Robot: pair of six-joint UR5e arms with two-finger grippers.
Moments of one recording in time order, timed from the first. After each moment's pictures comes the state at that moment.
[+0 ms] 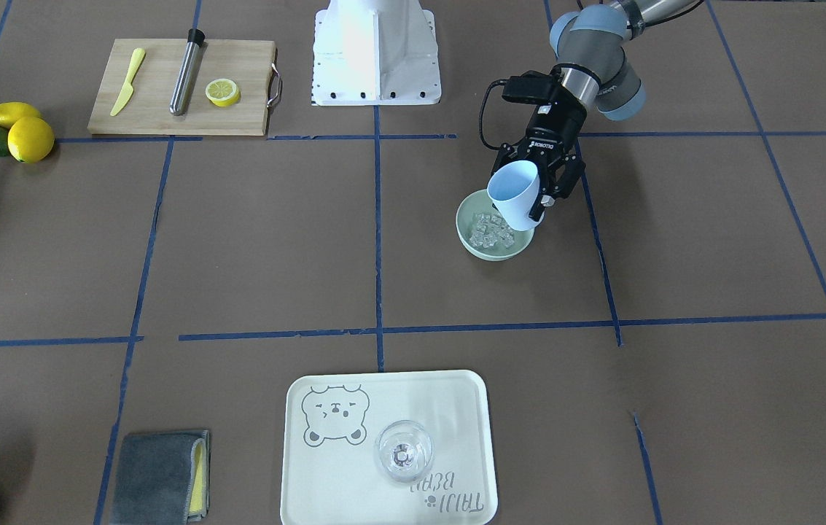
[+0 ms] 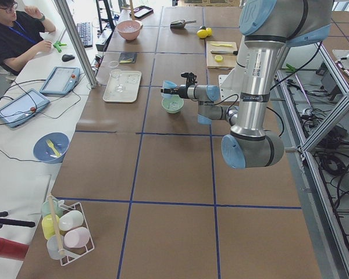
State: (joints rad) left arm -0.31 -1.74 -1.70 -2.92 -0.91 -0.08; right arm 1.55 -1.69 1.71 -1.49 2.35 -0.18
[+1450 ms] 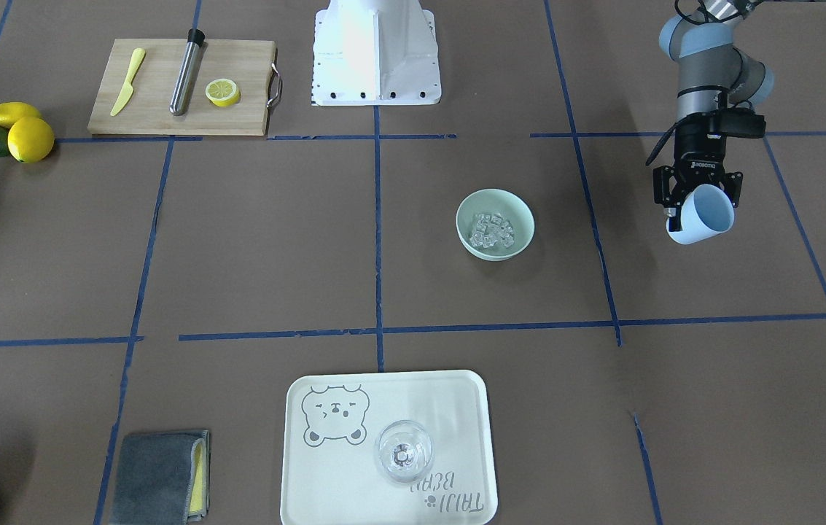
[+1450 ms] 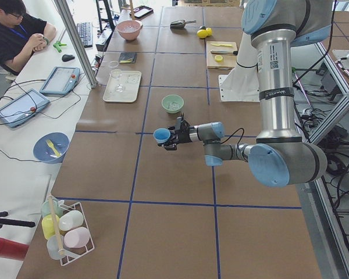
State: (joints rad) left arm -0.38 -1.38 -1.57 -2.97 -0.73 -1.14; right arm 1.56 -1.70 1.71 -1.48 2.35 -0.18
